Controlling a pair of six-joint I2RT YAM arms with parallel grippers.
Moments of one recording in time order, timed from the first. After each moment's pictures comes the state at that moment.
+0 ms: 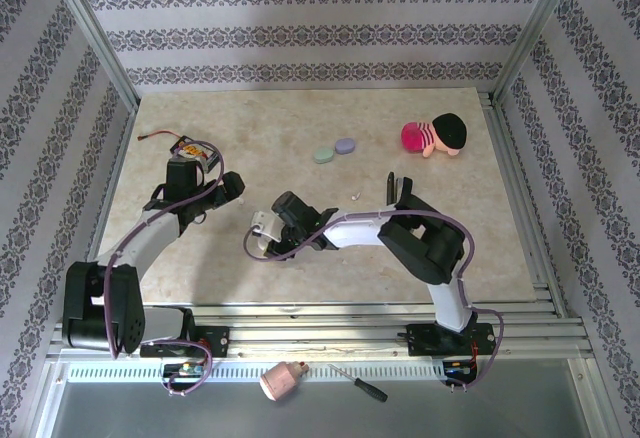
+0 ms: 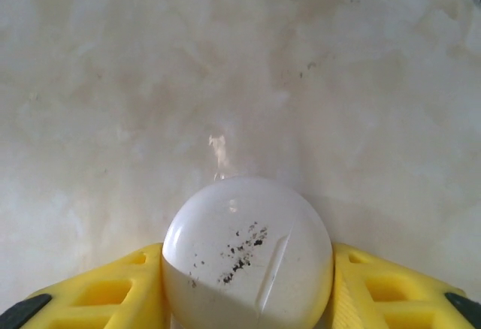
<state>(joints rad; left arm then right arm) -0.02 1.29 0.71 -0.20 0.23 -0.53 0.95 2.00 1.13 -0.01 -0.25 -0.31</state>
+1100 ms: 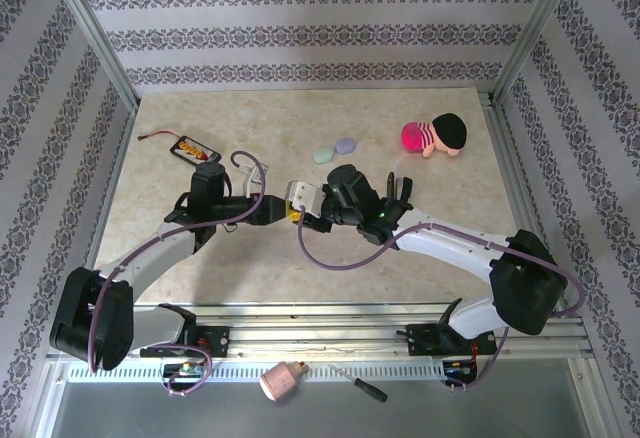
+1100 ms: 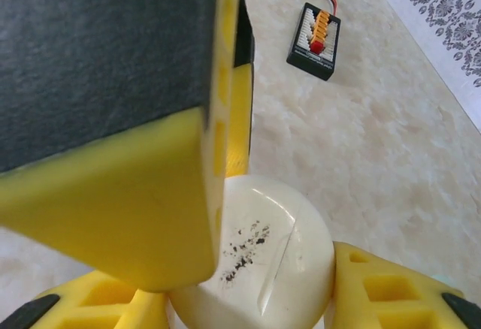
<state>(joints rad) -0.29 1.24 0.64 0.12 0.97 -0.57 0.83 1.44 0.93 -0.03 -0.23 -0.50</state>
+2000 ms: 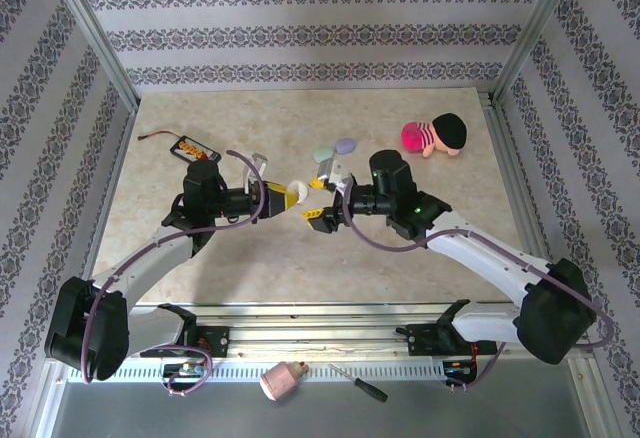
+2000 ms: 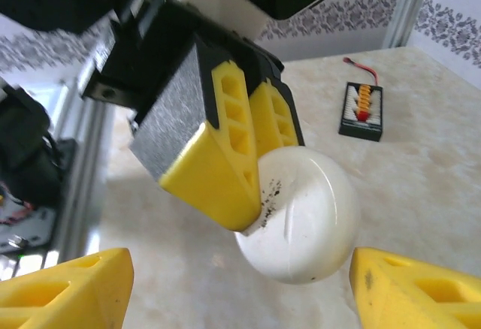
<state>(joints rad) -0.31 1.19 0.64 0.35 0.98 -0.45 0.65 1.25 0.88 0.01 -0.69 -0.16</state>
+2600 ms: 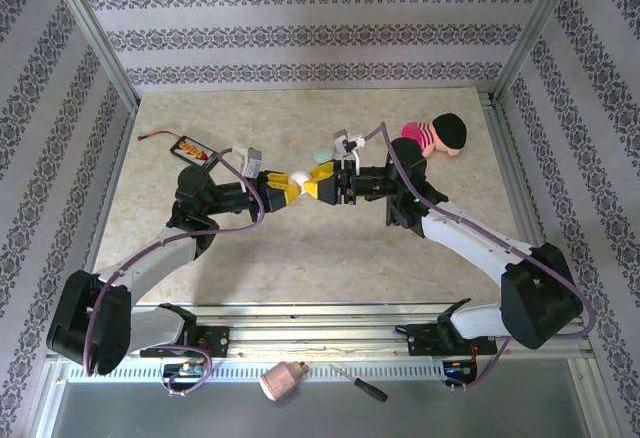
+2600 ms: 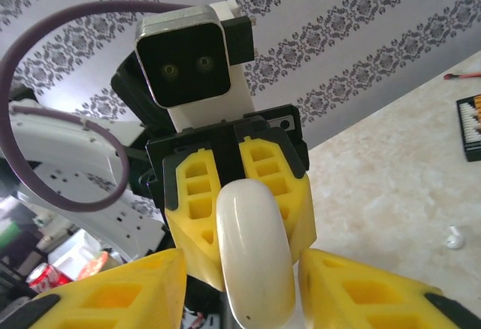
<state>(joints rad) -0.33 1.22 0.60 0.77 1.03 -0.48 0.54 1.35 0.86 0.48 -1.00 0.56</state>
